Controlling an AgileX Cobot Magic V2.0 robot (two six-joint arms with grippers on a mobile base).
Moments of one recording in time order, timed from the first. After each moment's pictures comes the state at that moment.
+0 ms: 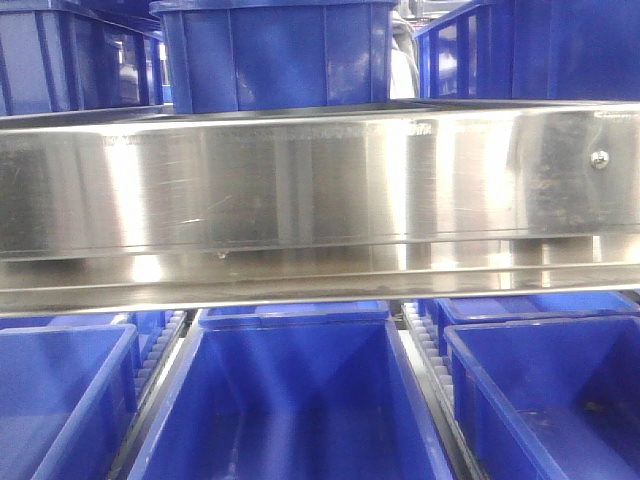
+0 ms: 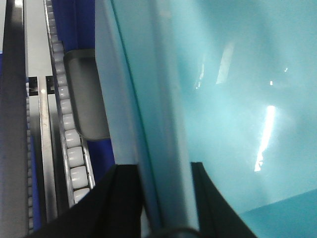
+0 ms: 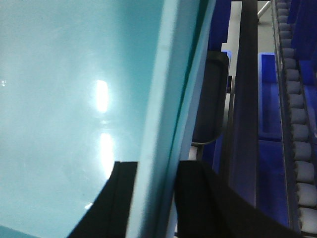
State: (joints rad) left arm -0.27 1.25 -1.57 -0.27 0.99 0.03; right arm 0.50 1.42 -1.77 -0.01 1.02 0.25
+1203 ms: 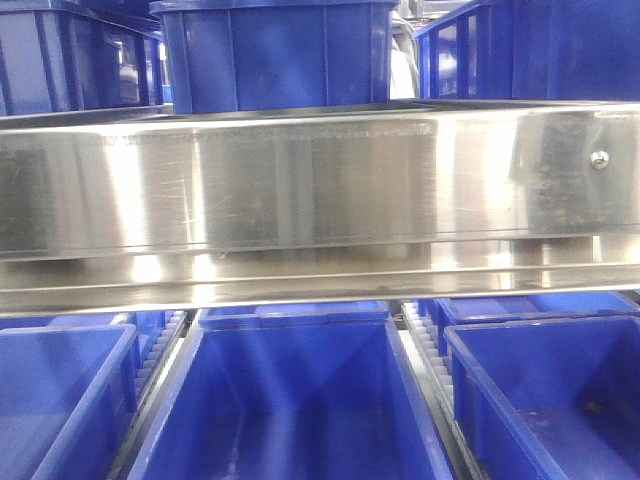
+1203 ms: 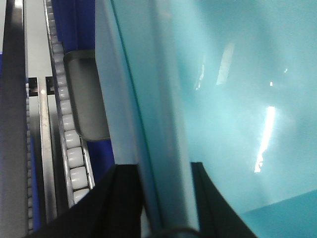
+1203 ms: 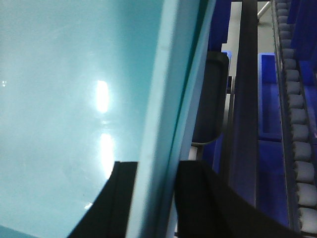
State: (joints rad) left arm -0.27 1.25 -1.57 -0.27 0.99 0.03; right arm 0.50 1.42 -1.77 -0.01 1.02 0.25
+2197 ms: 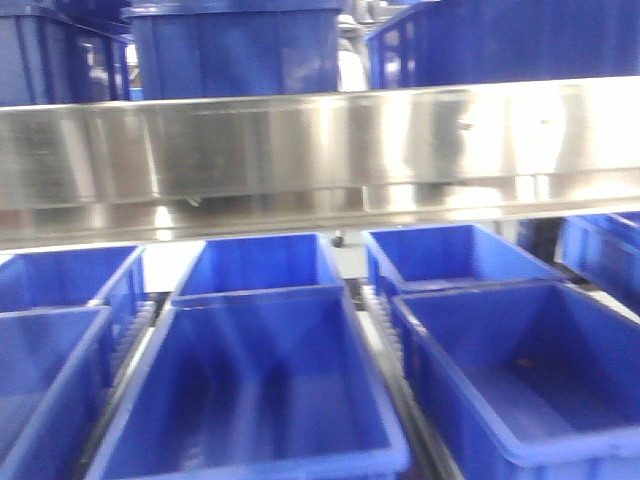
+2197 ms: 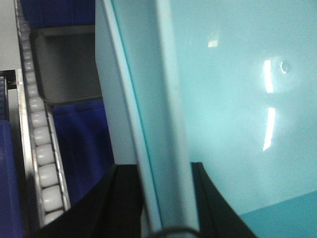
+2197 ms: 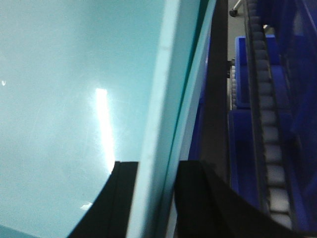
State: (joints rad) left arm -0.27 1.25 -1.57 -0.27 0.99 0.03; right arm 0.50 1.43 -1.77 -0.01 1.02 0.25
